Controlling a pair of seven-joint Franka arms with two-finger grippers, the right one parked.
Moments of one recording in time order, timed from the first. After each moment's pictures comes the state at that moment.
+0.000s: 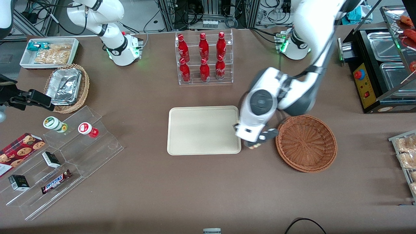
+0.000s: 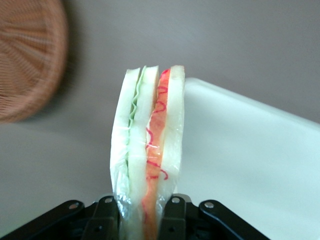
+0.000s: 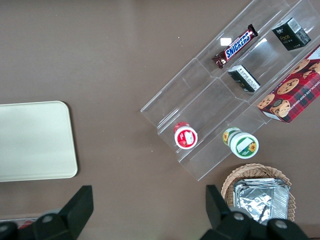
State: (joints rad) arm -0.50 0.58 -0.17 -1.41 0.03 1.83 -0.97
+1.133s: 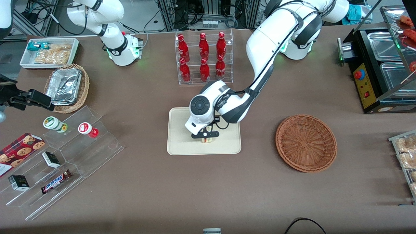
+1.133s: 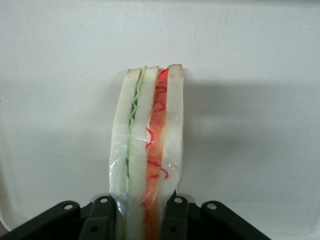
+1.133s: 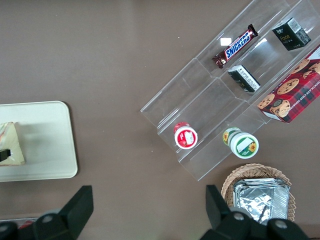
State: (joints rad) arm -0.67 0.92 -0.21 -1.18 0.06 1.97 -0.88
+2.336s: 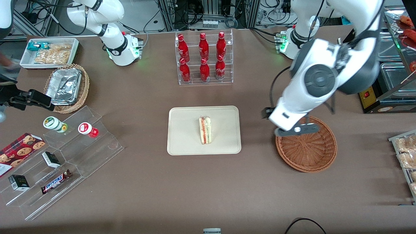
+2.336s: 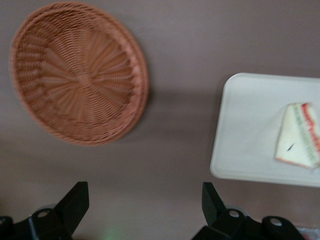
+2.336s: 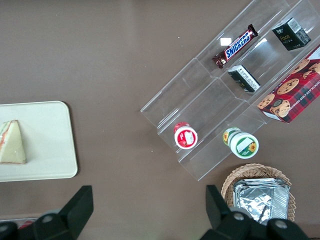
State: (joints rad) arm -0.20 0.27 -0.20 -1.50 0.03 1.57 -0.47
